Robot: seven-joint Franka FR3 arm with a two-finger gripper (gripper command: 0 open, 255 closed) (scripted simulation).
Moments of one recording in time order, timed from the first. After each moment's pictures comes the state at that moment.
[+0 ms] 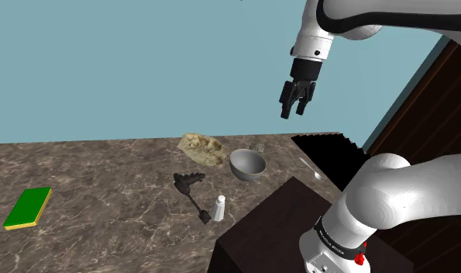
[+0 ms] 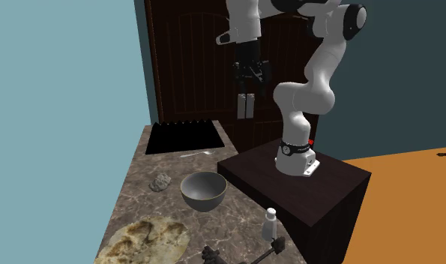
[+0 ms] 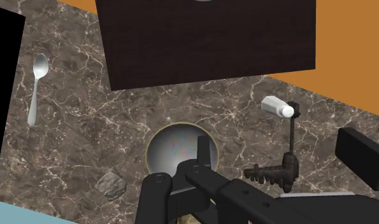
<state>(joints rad) -0.02 -0.77 -0.05 -2.45 0.04 1.53 -0.03</state>
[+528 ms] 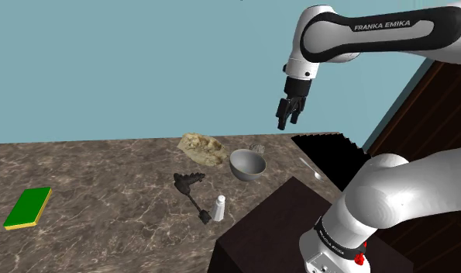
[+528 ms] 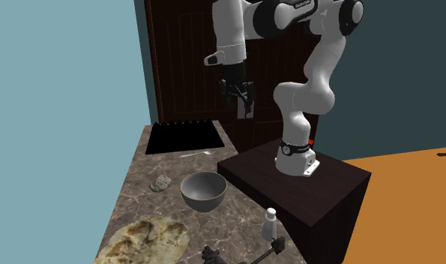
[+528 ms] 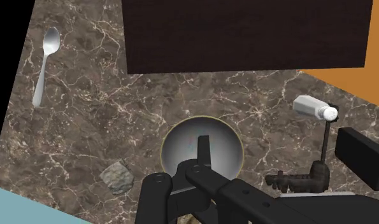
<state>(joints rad) -0.04 -0.68 -0.12 -2.55 -0.06 1.71 -0.16</state>
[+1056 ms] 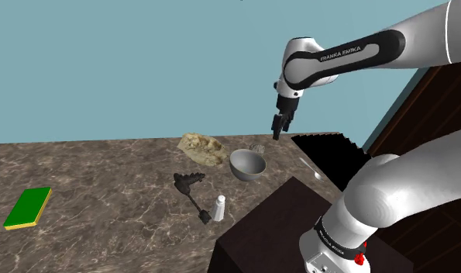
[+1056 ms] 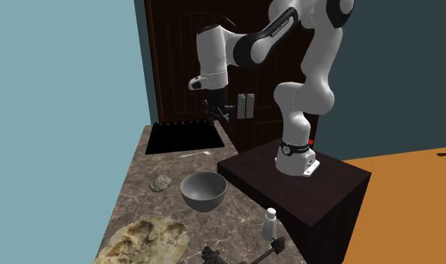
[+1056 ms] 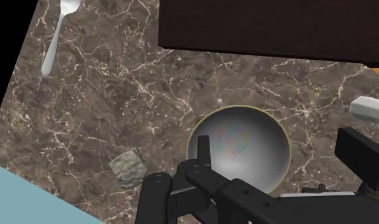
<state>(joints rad) -0.06 -0.48 -0.21 -2.60 -0.18 1.99 -0.31</state>
